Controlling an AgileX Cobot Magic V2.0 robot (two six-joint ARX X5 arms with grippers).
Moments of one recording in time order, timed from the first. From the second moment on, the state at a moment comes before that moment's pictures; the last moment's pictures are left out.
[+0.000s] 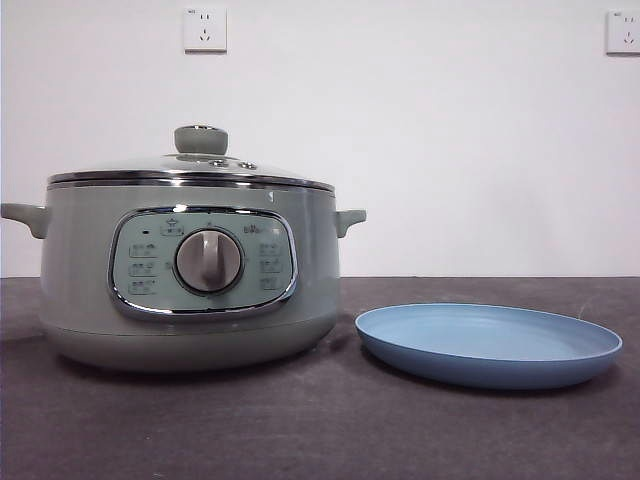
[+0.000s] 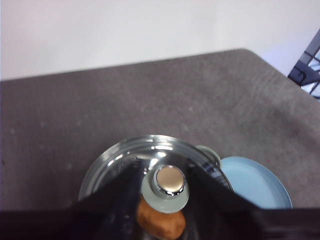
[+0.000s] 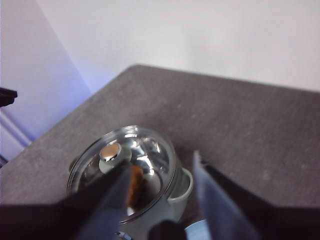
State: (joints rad) left arm -0.11 1.09 1.37 -0.71 0.42 -0.02; right arm 0.15 1.18 1.53 -0.74 -0.59 -0.01
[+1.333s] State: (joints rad) left arm -0.38 1.55 1.37 -0.68 0.18 0.02; right arm 0.20 1.19 1.54 -0.85 -0.49 -0.02
